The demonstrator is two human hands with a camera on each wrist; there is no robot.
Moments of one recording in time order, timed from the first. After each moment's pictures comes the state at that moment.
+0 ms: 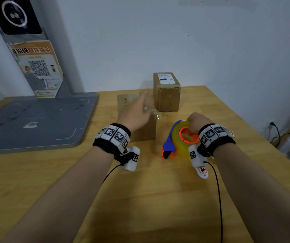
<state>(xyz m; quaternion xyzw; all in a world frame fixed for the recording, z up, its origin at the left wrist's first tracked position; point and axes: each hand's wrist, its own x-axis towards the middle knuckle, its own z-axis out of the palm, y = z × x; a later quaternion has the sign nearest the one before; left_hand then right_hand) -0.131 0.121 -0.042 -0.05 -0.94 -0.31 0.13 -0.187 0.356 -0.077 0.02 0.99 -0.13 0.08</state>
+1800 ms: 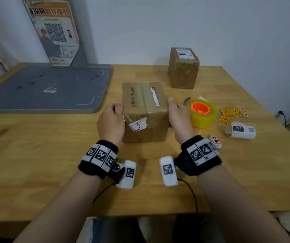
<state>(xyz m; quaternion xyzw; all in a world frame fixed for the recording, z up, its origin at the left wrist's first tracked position) -0.002 0.040 -0.119 0.18 -0.82 -0.47 0.27 -0.054 0.222 -0.107 0.05 0.77 -0.64 -0.02</state>
